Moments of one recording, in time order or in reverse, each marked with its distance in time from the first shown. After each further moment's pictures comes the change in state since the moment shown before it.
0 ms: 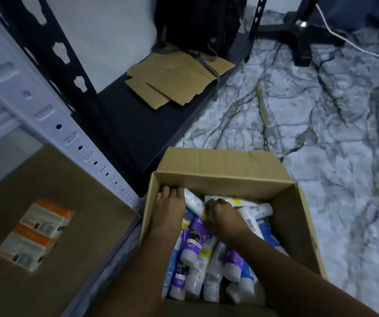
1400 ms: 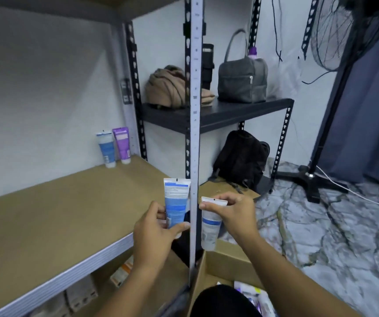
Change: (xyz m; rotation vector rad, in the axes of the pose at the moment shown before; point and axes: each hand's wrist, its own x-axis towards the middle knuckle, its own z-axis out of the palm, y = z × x) left_hand -0.278 -0.110 -0.285 -1.133 0.884 -0.299; right_hand -0.218 -0.245 -0.277 0.949 0.530 -0.464
